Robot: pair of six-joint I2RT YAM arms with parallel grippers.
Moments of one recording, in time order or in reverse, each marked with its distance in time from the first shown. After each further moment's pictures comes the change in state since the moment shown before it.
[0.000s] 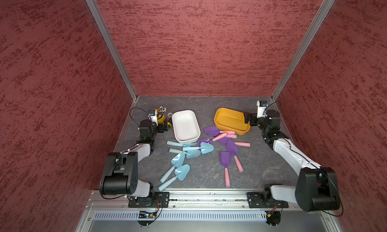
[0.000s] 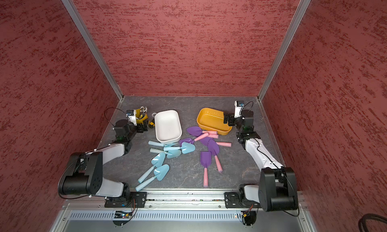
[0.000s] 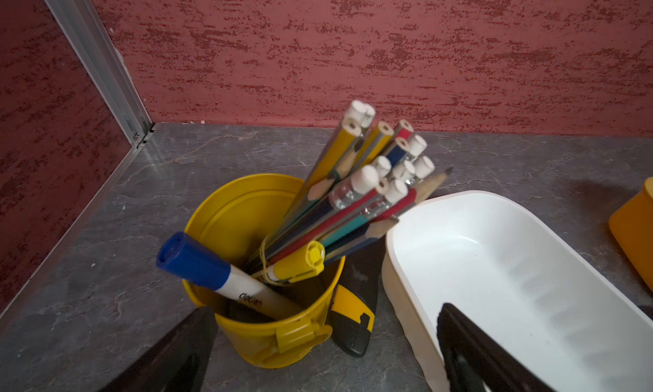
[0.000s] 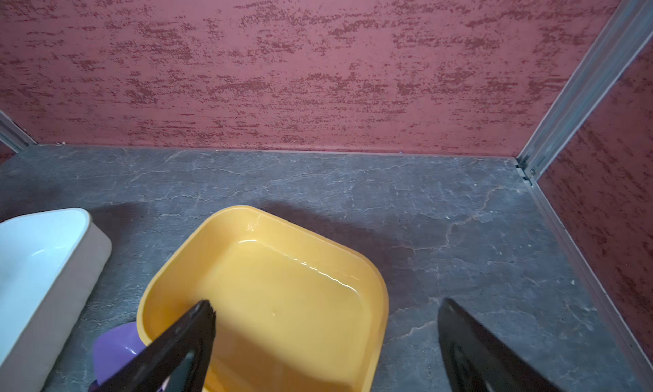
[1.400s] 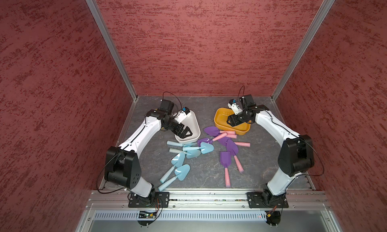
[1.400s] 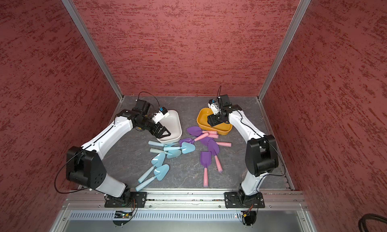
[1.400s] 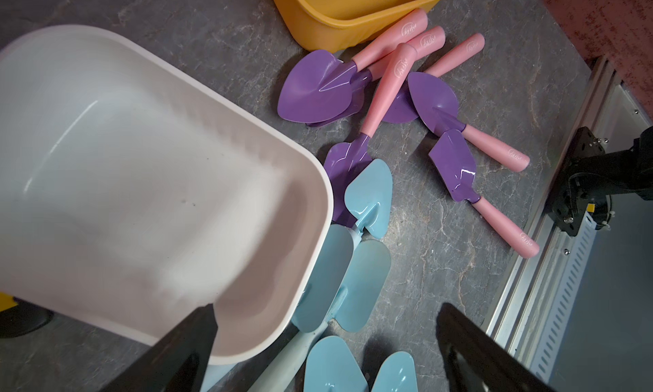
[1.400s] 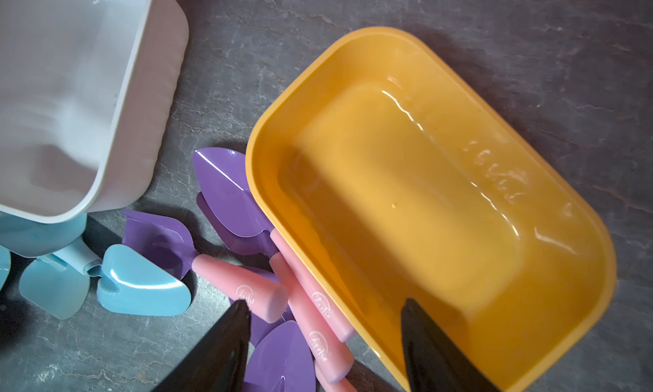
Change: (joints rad) left arm -0.317 0.119 0.719 -1.416 0.406 0.401; right arm 0.209 0.447 0.624 -0.861 -0.095 -0.218
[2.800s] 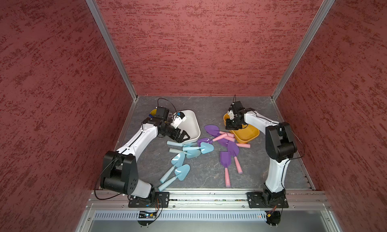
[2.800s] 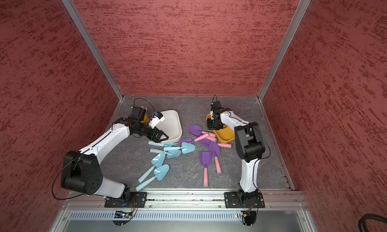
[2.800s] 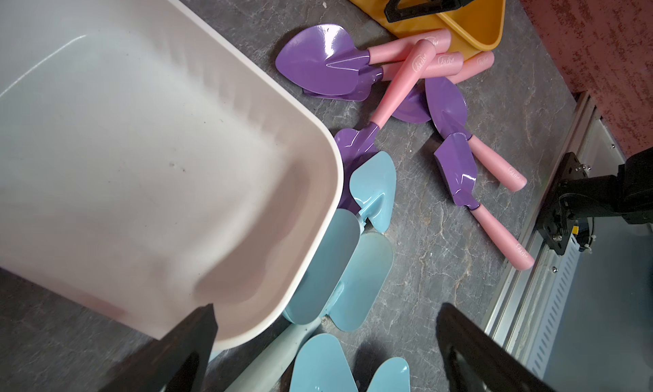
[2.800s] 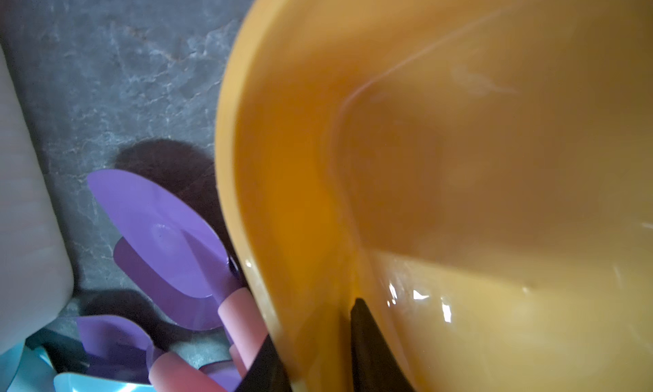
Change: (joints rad) left arm 0.064 -0.083 -0.198 0.143 0.065 -0.074; right arm 0.003 0.217 -0.028 0.082 0.053 0.467
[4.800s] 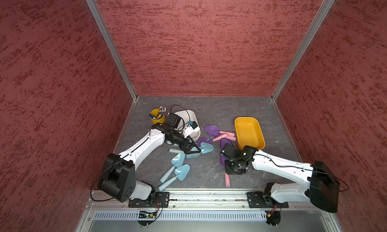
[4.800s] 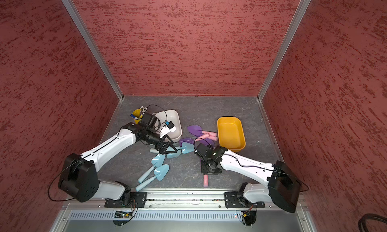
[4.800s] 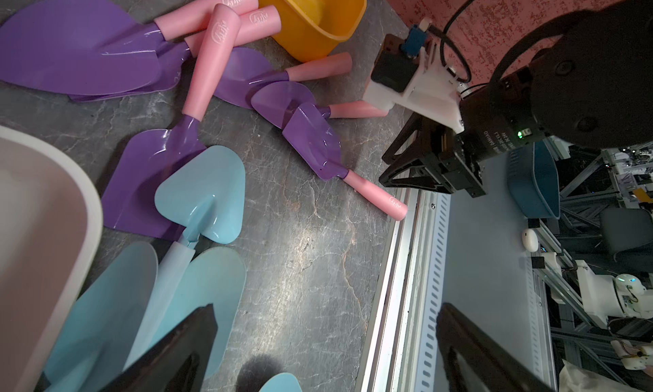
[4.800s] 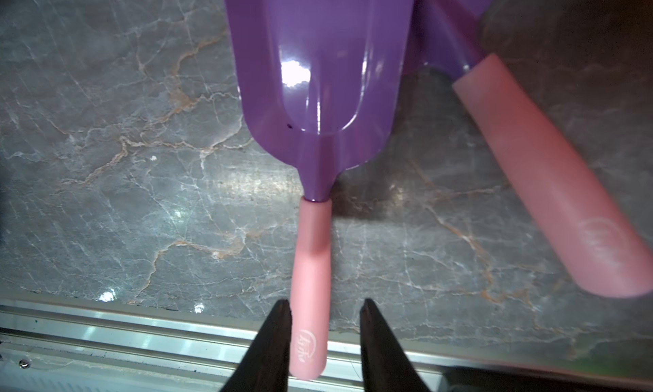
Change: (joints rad) left arm -0.206 -0.050 -0.065 -0.034 0.241 0.043; right arm 0.679 -0.652 -0.615 -0.234 0.139 0.648
